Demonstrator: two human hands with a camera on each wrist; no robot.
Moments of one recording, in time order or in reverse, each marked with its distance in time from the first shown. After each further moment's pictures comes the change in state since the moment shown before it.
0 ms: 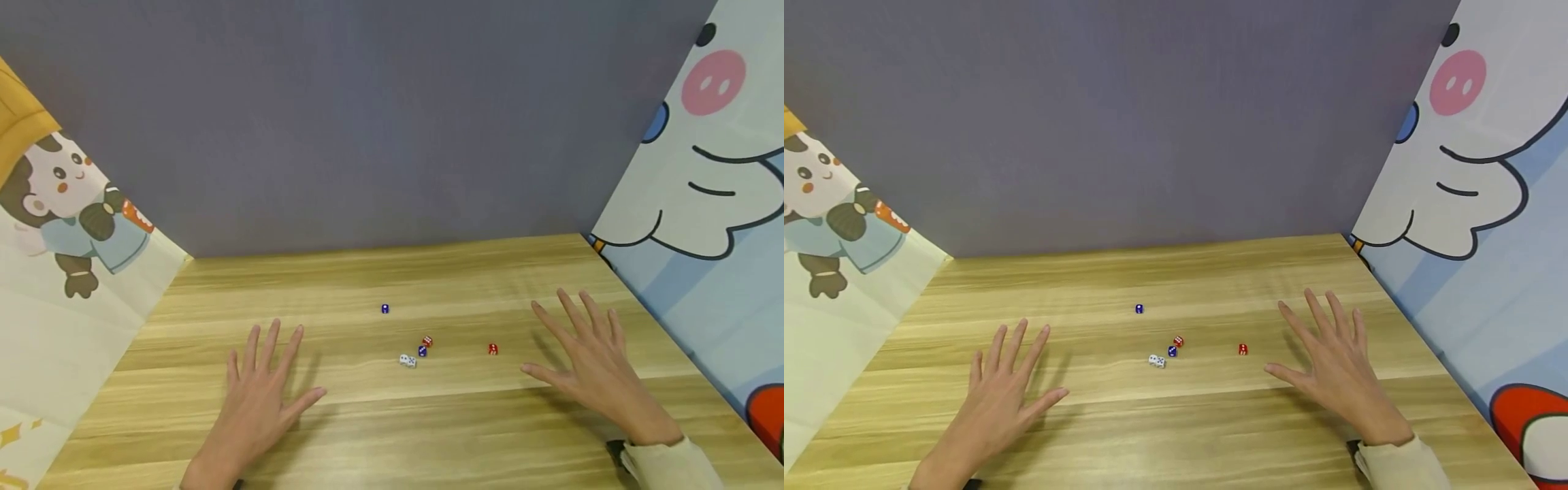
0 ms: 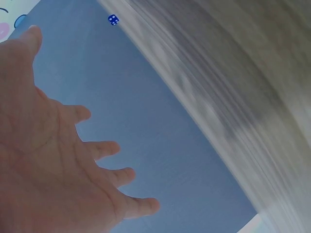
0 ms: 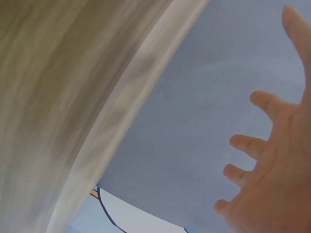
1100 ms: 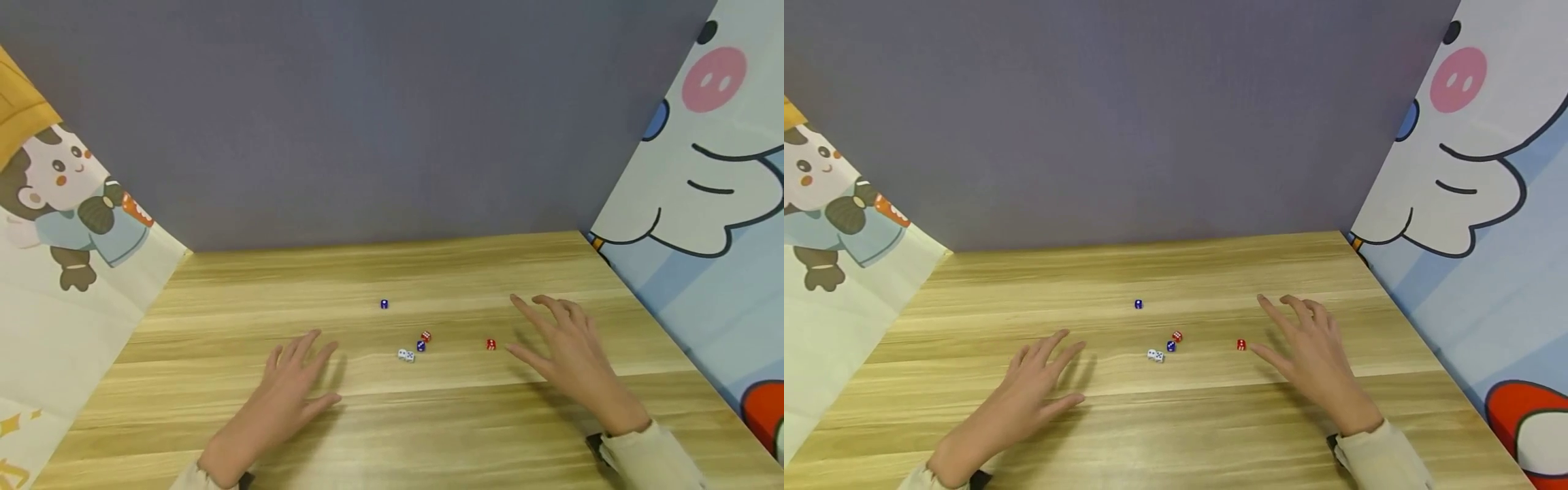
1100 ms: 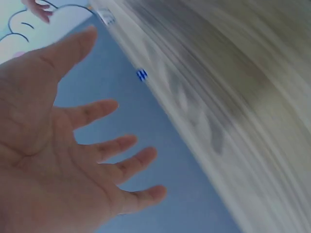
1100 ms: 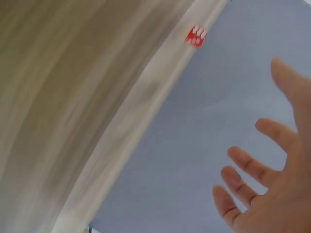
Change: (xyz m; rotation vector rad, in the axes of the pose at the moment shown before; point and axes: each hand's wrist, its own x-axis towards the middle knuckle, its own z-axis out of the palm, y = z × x) left_hand 0.016 0.027 -0.002 -0.107 -0.146 0.170; right_hand 0.022 -0.023 0.002 0.032 0.046 -0.027
